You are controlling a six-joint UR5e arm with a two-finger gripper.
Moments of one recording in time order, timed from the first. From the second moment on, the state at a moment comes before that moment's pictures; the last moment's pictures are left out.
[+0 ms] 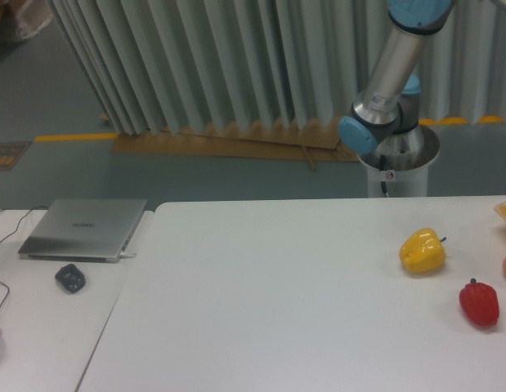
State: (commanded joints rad) arm 3.11 -1.96 -1.64 -1.23 1.53 2.37
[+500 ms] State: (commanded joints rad) arm 3.11 -1.96 -1.63 -1.23 1.53 2.39
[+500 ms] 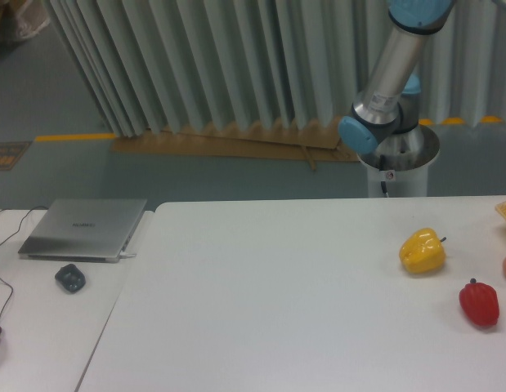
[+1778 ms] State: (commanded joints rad) arm 3.01 -1.87 -1.59 -1.28 1.54 2.38
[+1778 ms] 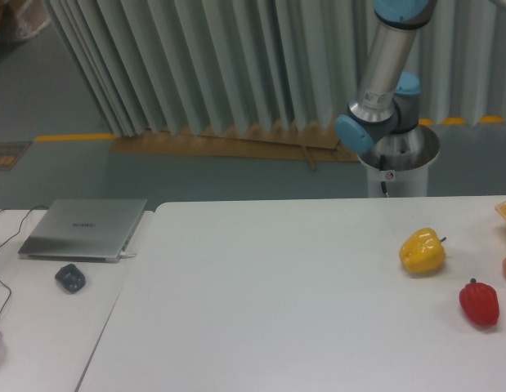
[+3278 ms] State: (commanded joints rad) arm 2.68 -1.81 -1.54 -1.36 1.53 1.87
